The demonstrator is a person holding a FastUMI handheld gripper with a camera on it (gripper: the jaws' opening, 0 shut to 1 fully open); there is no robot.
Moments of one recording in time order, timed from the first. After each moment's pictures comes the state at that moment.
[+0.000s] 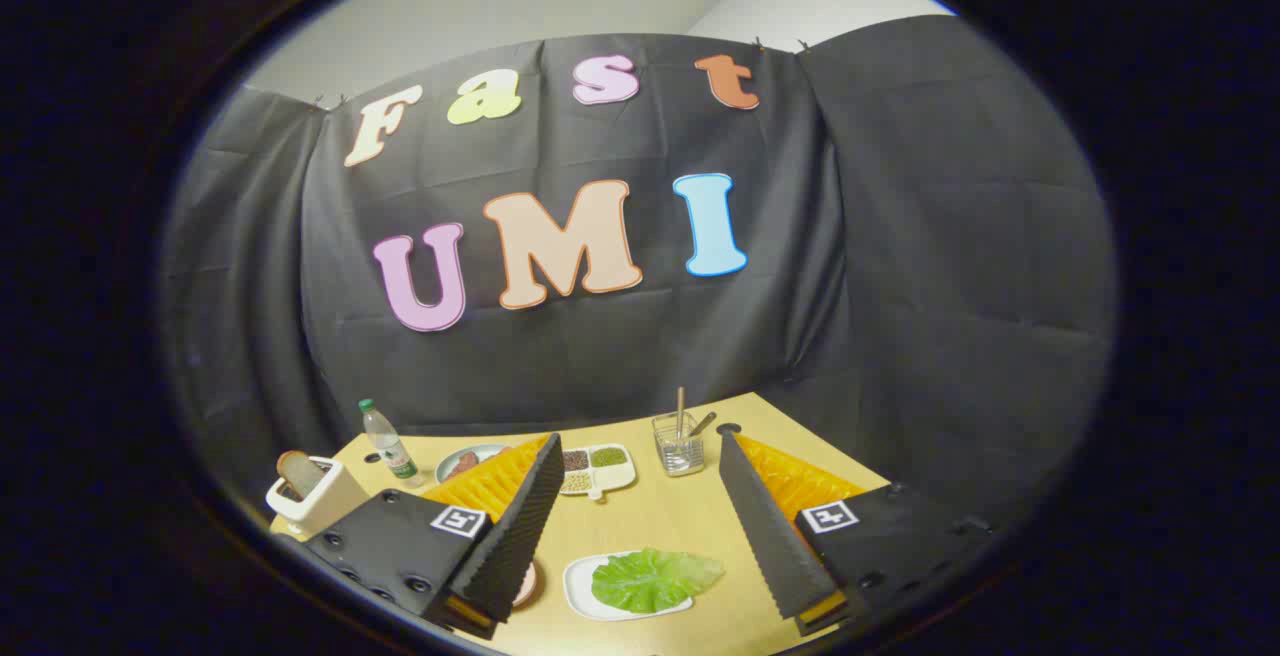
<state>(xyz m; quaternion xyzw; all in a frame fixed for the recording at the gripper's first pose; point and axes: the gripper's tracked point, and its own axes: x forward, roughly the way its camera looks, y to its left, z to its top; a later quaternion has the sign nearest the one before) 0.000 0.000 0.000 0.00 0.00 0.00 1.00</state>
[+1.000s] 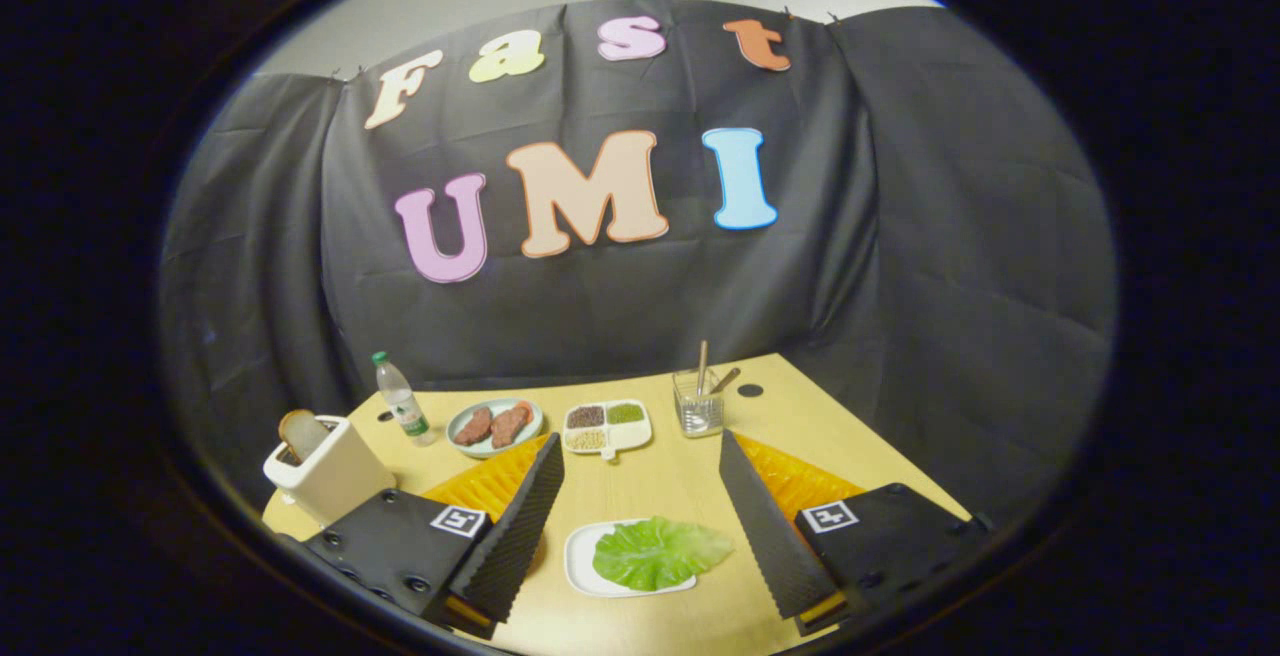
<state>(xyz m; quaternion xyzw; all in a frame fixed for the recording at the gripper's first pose) 0.013 -0.008 -0.062 -0.01 0.08 0.04 1.00</state>
